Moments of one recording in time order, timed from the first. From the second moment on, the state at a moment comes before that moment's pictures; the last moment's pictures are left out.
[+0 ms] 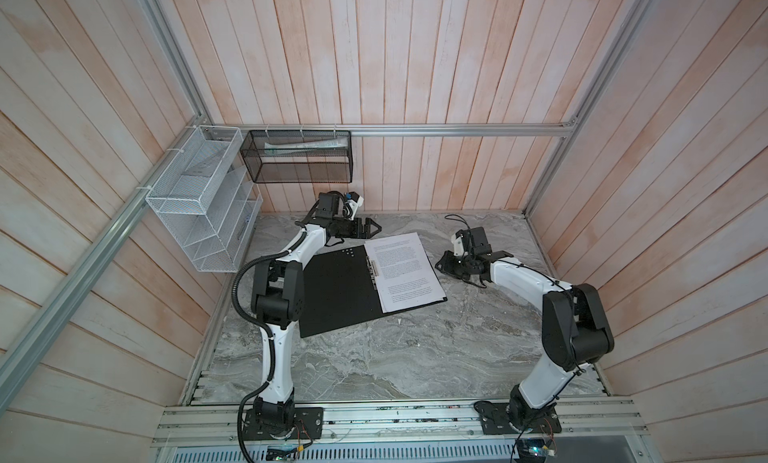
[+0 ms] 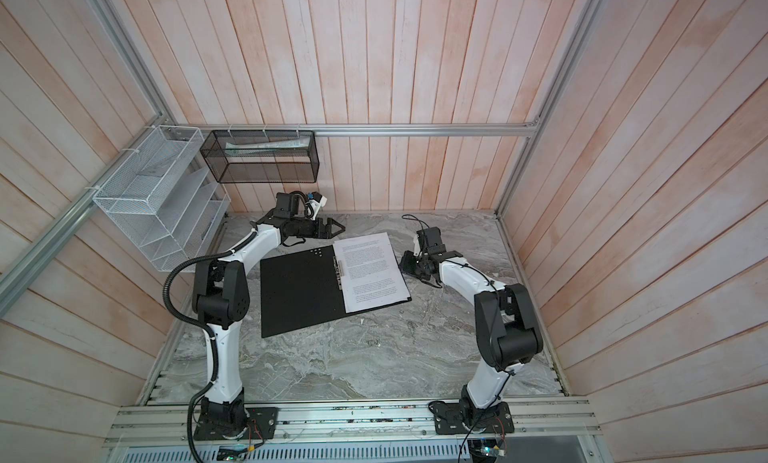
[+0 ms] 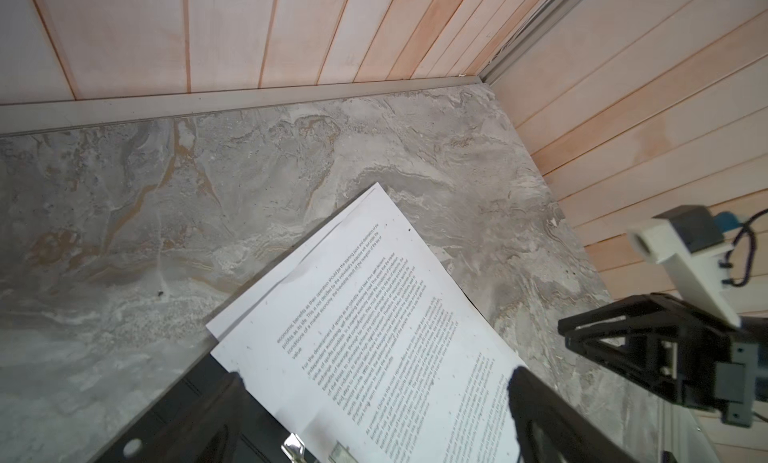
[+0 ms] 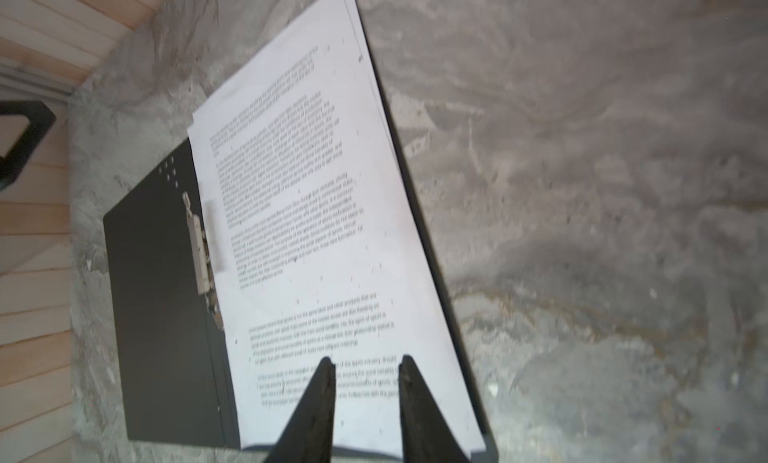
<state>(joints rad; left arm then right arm) -0.20 2.23 1.85 -0.37 0.68 -0.09 0.30 1.78 1.21 -0.29 -0.26 0.53</state>
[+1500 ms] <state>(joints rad) -0.28 2.24 1.62 -0.35 0.68 -0.12 0.23 2.31 1.95 -0.26 -0.43 0.41</state>
